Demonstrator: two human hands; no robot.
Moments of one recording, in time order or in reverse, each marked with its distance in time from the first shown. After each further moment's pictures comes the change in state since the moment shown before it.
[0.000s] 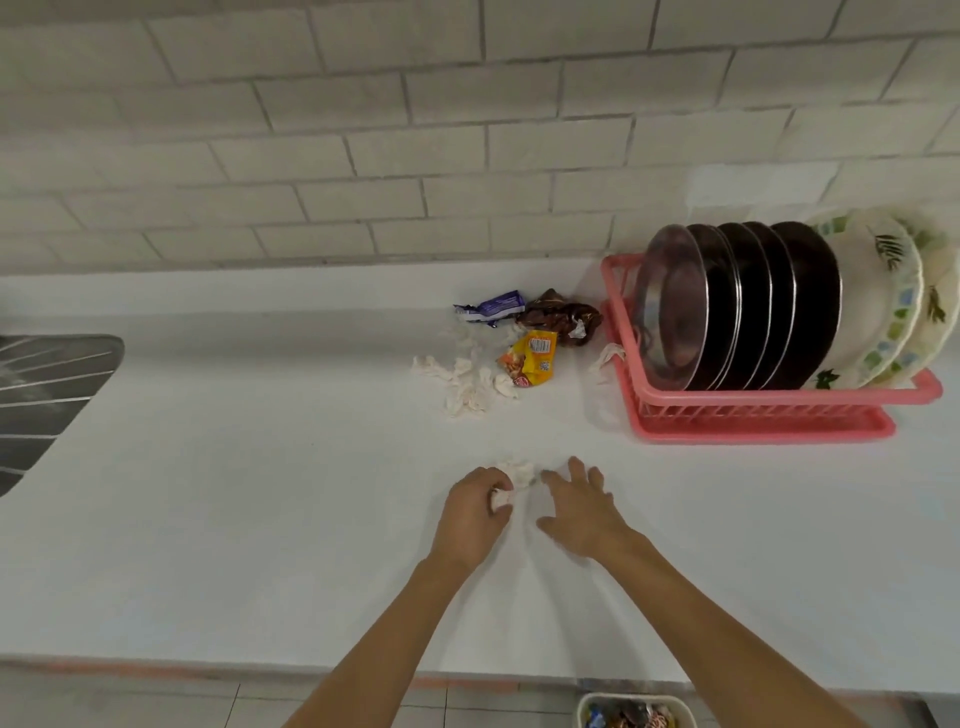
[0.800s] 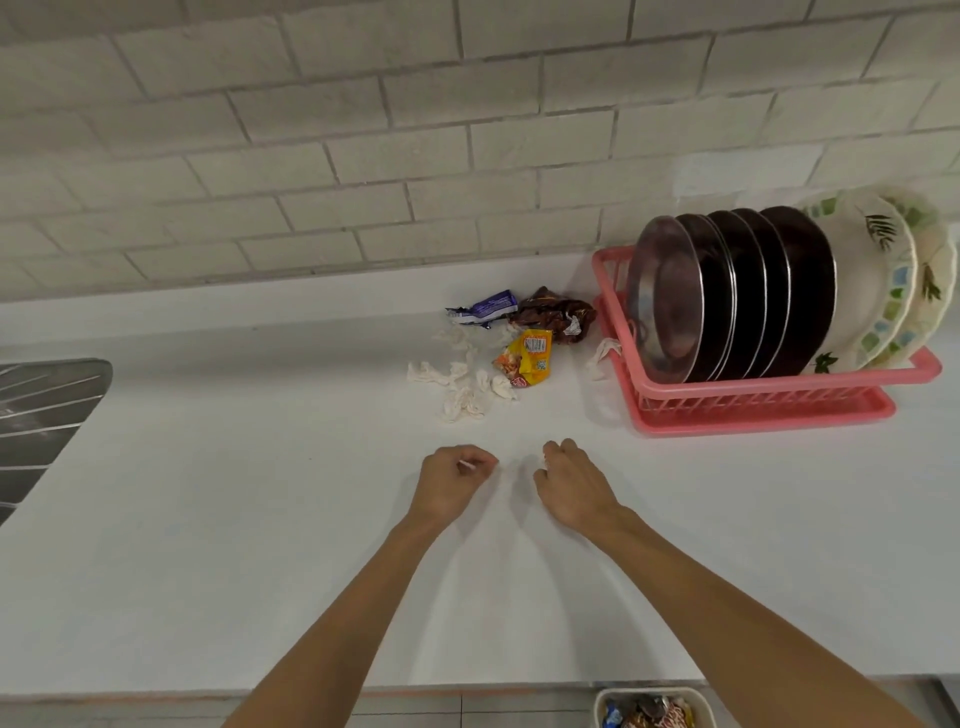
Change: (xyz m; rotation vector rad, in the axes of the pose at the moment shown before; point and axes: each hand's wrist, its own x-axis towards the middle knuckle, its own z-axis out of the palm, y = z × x) left_hand 0.035 0.010 -0.046 -0.160 -0.056 -0.187; right_hand 0.021 -0.011 -0.007 0.141 0.223 -0.044
